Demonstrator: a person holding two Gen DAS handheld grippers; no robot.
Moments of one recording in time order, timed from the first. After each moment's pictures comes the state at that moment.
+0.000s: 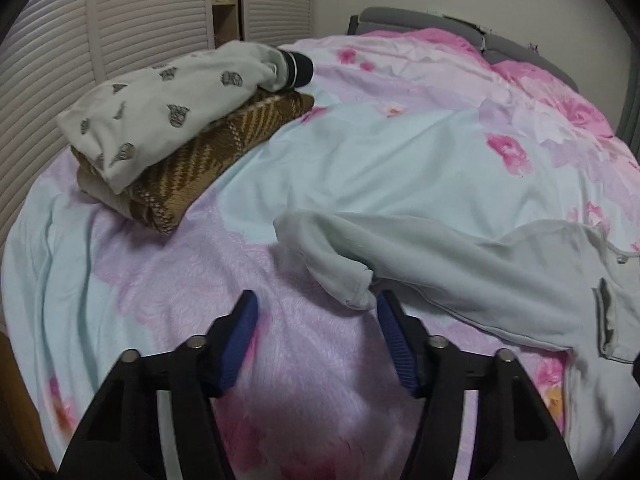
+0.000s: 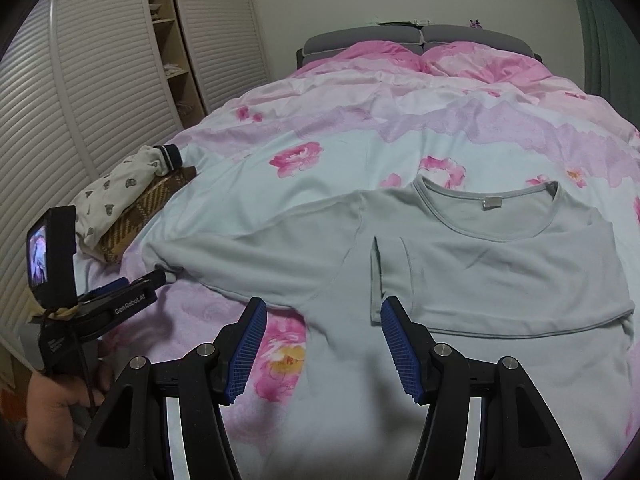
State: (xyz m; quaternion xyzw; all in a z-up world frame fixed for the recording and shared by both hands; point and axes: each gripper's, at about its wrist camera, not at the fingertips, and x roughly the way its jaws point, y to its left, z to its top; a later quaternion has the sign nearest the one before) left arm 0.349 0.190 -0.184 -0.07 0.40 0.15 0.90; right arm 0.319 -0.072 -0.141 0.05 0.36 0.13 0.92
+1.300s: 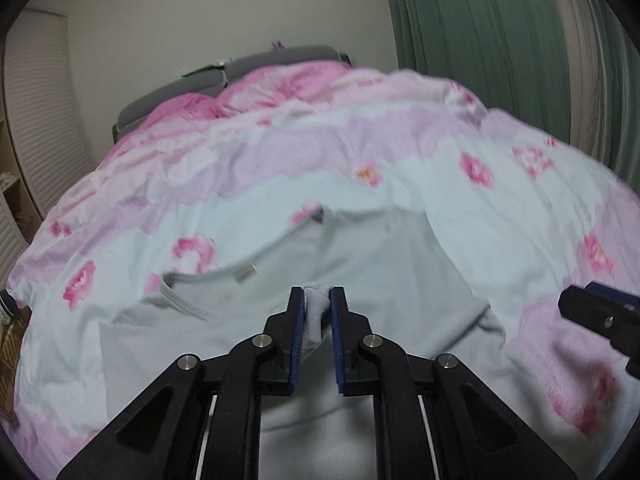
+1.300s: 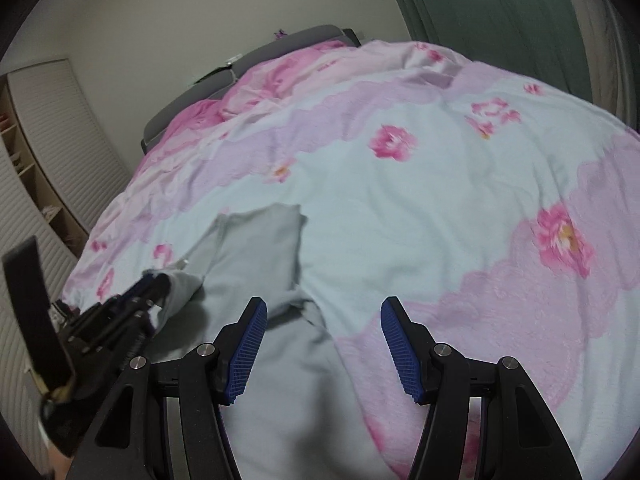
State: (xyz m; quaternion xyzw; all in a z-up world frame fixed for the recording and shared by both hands) left arm 0.352 -0.193 -0.131 0.15 0.30 -0.18 0.92; right arm 0.258 -0.366 -0.139 0.23 0.33 -0.09 0.91
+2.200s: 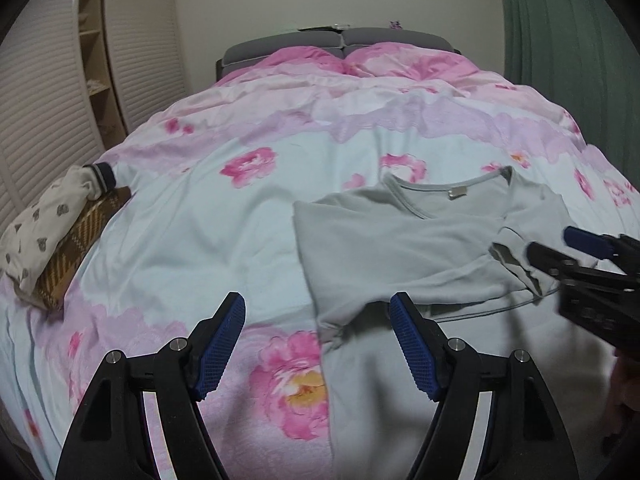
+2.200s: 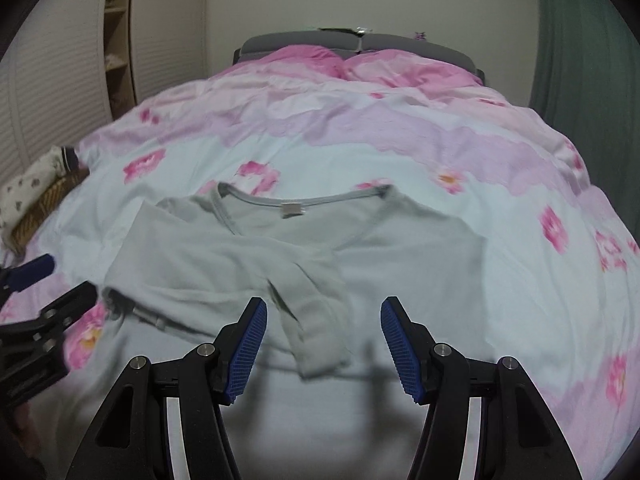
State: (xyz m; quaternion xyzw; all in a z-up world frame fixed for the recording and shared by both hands) left arm 0.329 -0.004 -0.144 0.05 0.35 -0.02 0.94; right arm 0.351 -0.195 -0.147 -0.03 0.36 0.02 0.93
